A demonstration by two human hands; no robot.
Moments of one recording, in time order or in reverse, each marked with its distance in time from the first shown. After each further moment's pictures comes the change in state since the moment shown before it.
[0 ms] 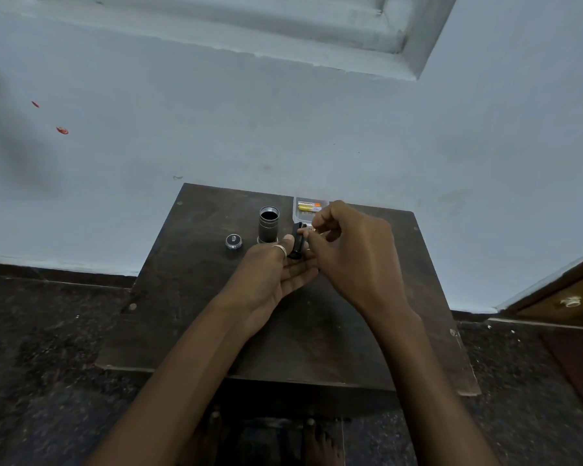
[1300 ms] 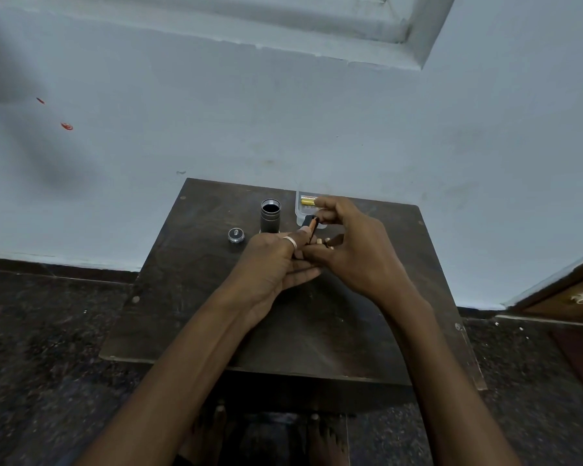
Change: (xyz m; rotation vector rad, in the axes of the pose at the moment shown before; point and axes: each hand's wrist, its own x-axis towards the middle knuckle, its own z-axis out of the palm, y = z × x) left_hand -0.011 0.006 0.006 0.189 -0.046 0.060; right_hand 0.006 0.019 0.000 0.206 -0.267 0.032
